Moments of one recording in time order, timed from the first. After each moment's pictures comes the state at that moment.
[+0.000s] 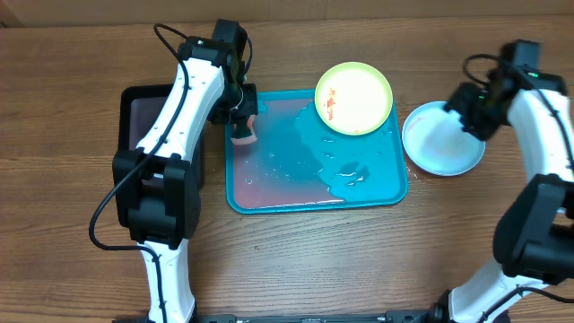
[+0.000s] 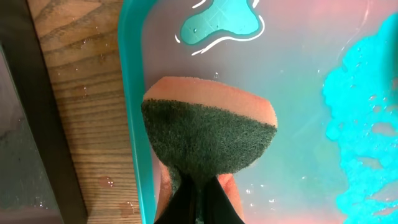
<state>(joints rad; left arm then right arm) -0.23 2.17 1.95 -1.23 0.08 -0.31 -0.18 1.89 1.52 -0.86 -0.20 0.46</state>
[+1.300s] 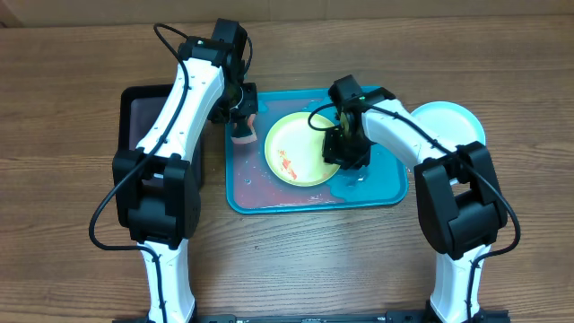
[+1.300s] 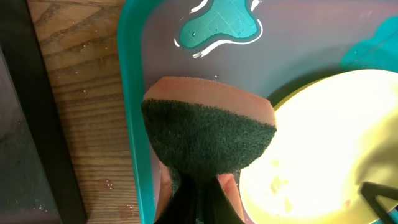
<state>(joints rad) -0.23 2.17 1.94 -1.22 0.08 -0.31 0.40 2.10 1.49 -0.92 -0.21 0.56</state>
